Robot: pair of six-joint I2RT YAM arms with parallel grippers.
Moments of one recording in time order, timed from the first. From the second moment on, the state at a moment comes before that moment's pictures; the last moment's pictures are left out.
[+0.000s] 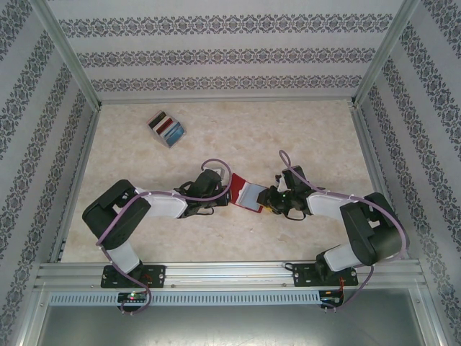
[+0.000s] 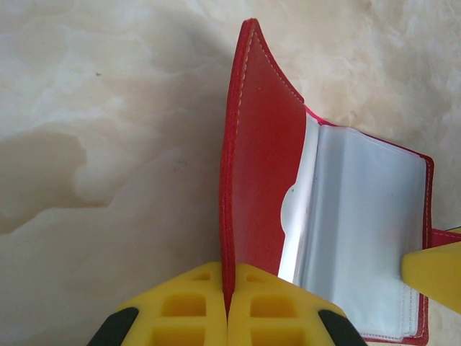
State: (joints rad) left arm -0.73 1.71 0.72 0.23 0.08 -0.76; right arm 0.36 1.47 0.50 -0.03 -0.54 0.84
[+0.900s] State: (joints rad) left arm -0.68 1.78 0.69 0.37 0.19 -0.85; right arm 0.40 1.52 0.58 -0.03 -0.52 0.81
